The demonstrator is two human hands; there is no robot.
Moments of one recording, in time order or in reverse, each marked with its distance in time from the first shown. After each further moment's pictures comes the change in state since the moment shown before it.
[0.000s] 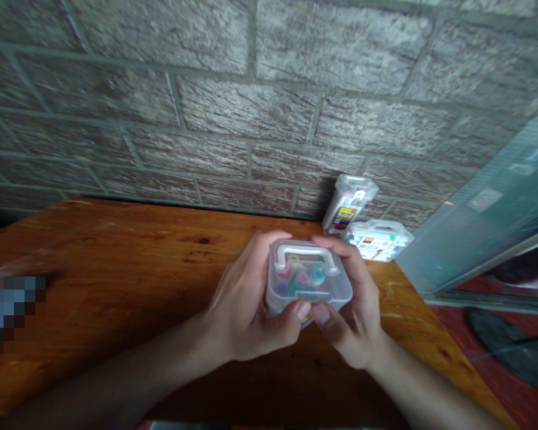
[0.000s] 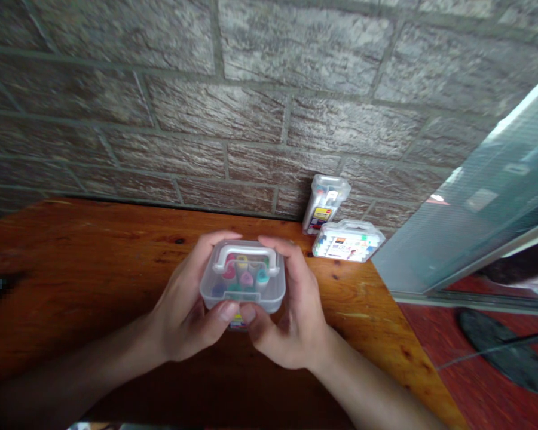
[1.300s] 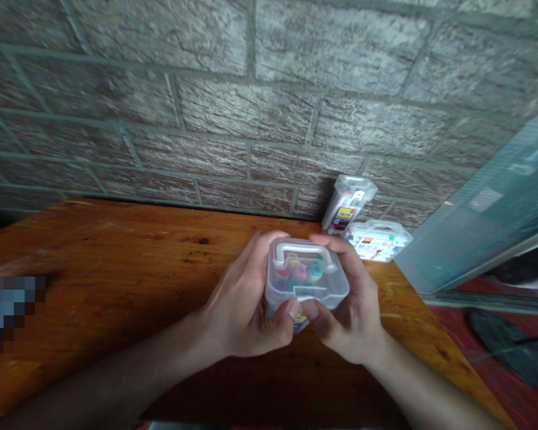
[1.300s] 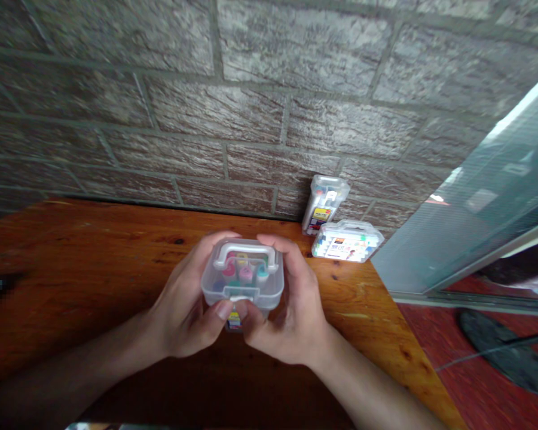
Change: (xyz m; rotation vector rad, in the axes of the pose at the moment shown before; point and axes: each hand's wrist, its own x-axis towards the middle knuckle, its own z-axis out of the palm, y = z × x) left_hand 0.005 -0.002 -0.002 0.068 -0.012 0.114; right_hand 0.003 -0.001 0.002 -0.050 0.026 0.026
